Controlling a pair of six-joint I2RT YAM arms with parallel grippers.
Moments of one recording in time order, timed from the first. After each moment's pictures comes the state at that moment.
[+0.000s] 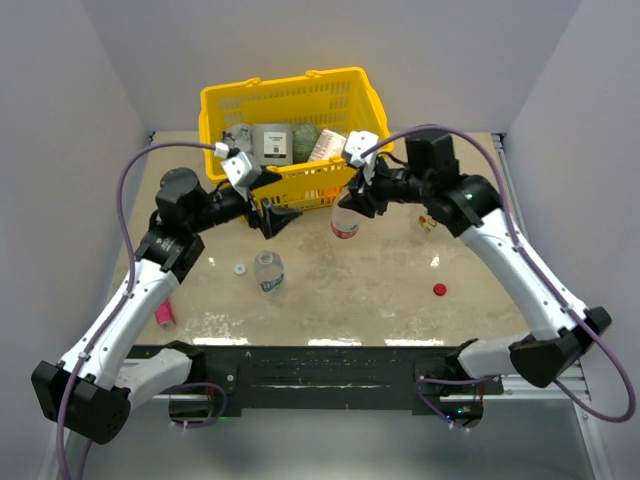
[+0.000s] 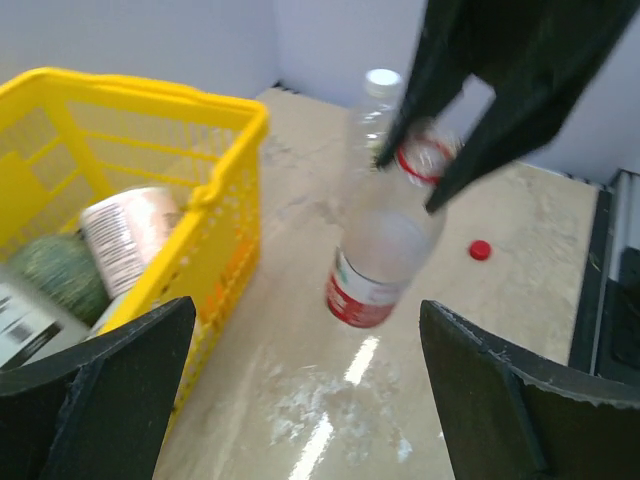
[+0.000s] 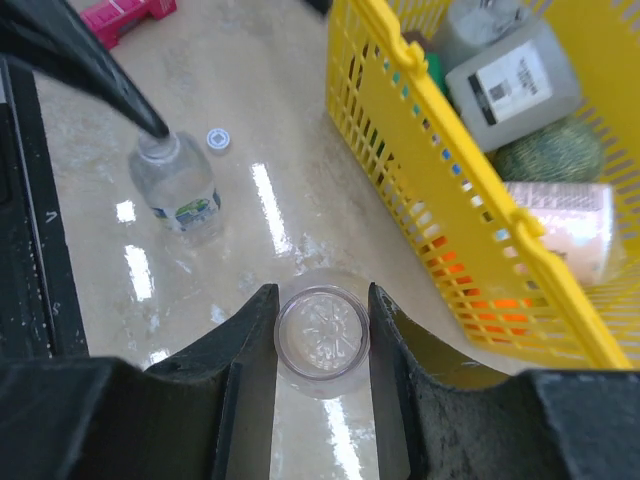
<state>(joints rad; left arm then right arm) -0.33 1.05 1.04 -0.02 0.67 0.02 0.58 1.38 1.55 -0.66 -0.50 -0.43</state>
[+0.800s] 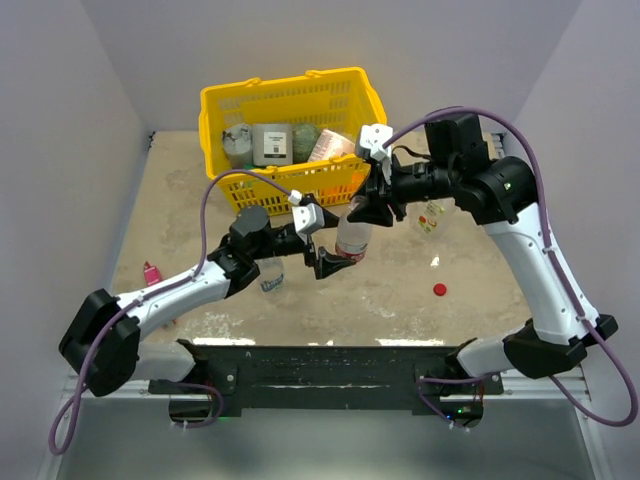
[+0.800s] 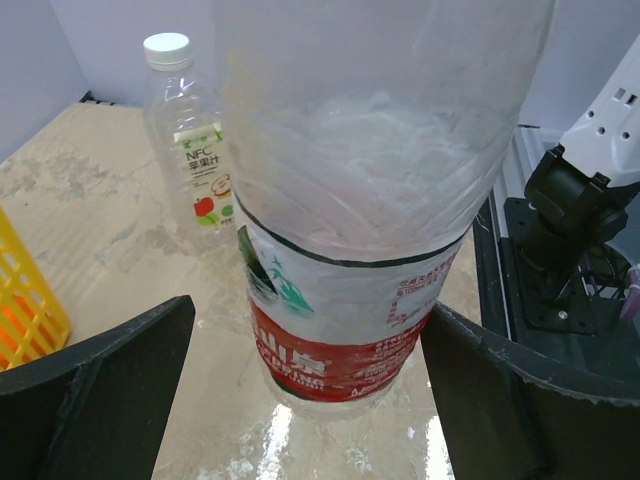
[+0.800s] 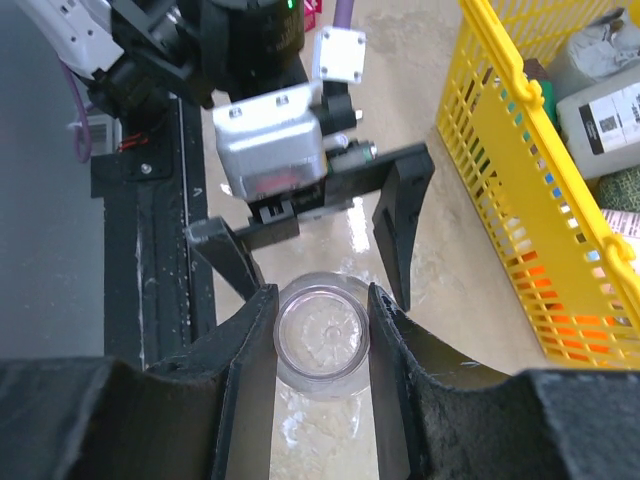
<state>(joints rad) -0.71 1.29 0.76 0.53 0.66 0.00 0.58 1.41 1.94 -1.13 -0.70 -0.47</state>
